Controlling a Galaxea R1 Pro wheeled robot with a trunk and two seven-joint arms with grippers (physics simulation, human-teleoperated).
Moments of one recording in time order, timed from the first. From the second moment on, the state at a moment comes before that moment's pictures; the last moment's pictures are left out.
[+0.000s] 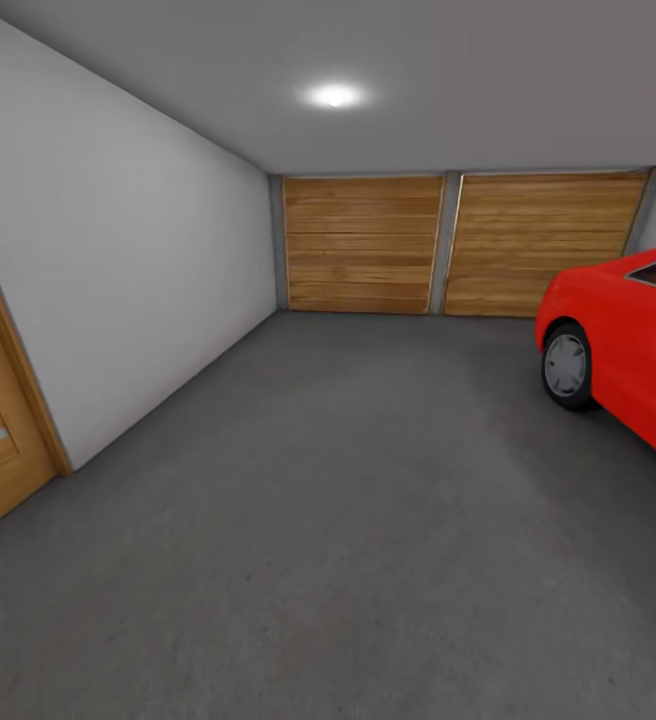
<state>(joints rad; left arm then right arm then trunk) 0.00 -0.04 0.01 -0.04 0.02 -0.07 0.00 0.00 0.02 0.01 0.00 0.01 -0.11 0.00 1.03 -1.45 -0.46</state>
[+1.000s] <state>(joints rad) 0.00 -0.03 0.01 -0.04 0.19 -0.07 0.00 0.00 0.02 0.01 0.00 0.01 -0.11 0.00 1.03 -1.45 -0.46</state>
